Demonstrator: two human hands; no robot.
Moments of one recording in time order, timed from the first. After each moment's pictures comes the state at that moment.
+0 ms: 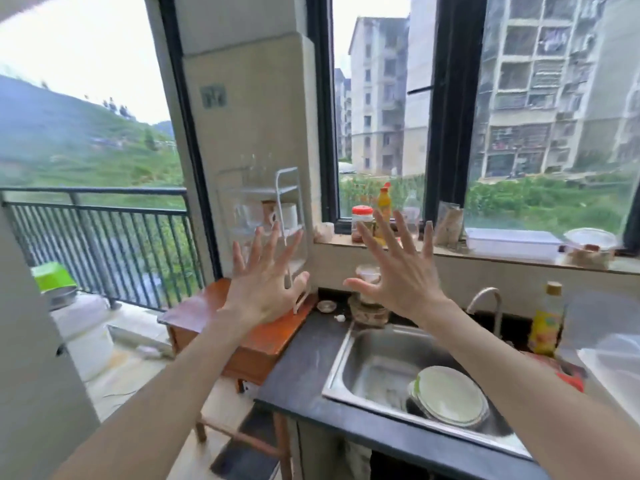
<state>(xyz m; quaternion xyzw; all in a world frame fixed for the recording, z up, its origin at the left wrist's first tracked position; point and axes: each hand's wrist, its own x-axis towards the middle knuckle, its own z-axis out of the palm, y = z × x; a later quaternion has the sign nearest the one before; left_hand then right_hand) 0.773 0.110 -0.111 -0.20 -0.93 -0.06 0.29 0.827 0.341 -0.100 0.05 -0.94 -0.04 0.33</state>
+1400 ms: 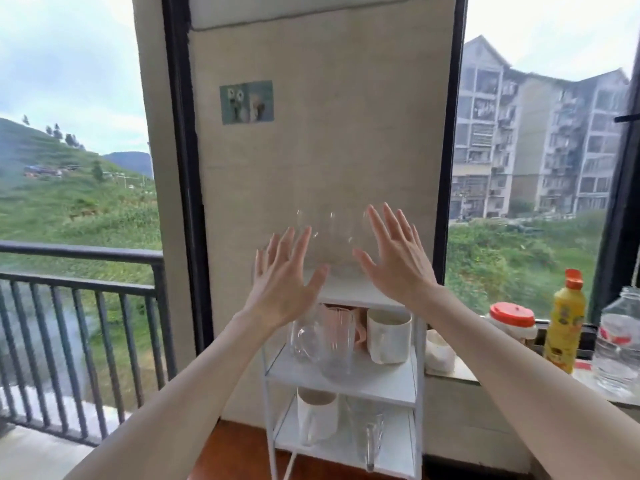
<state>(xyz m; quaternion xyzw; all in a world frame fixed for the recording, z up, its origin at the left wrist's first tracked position) 0.132 -0.062 -0.030 -0.29 -0.88 -0.24 0.29 0.187 0.125 -0.003 0.00 -0.92 0.07 0.39</state>
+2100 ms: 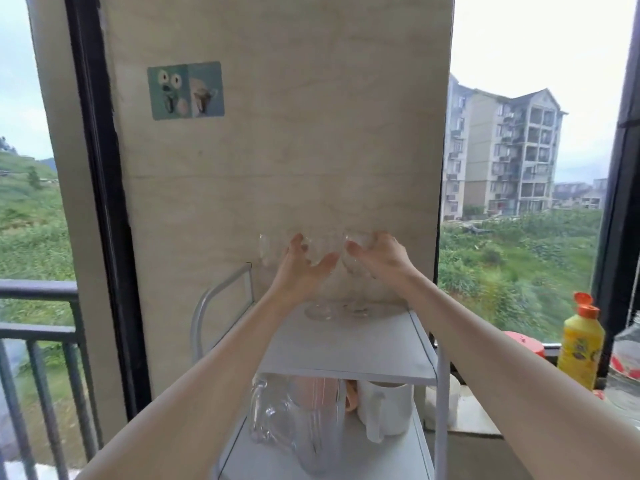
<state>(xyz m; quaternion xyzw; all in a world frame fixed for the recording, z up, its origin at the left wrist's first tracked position) -0.019 0.055 0.004 -0.26 -0.76 -0.59 0.09 0.058 0.177 0.036 -0.18 -0.85 0.38 0.30</state>
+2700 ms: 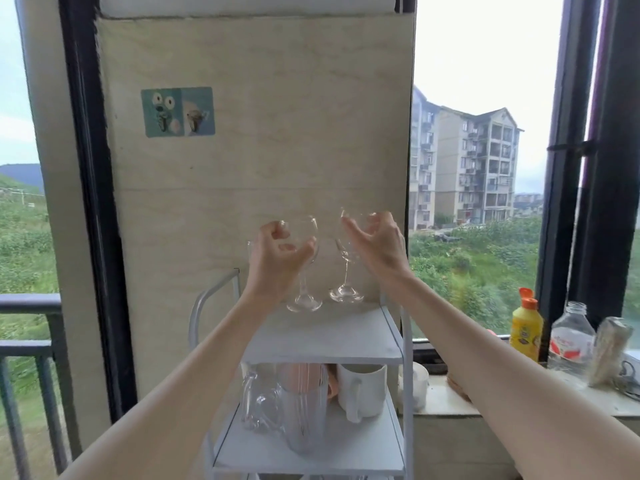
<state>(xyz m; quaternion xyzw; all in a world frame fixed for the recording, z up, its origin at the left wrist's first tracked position) 0.048 0.016 0.032 -0.31 -0.68 -0.63 0.21 0.127 0.145 0.057 -0.13 -0.76 0.43 0.47</state>
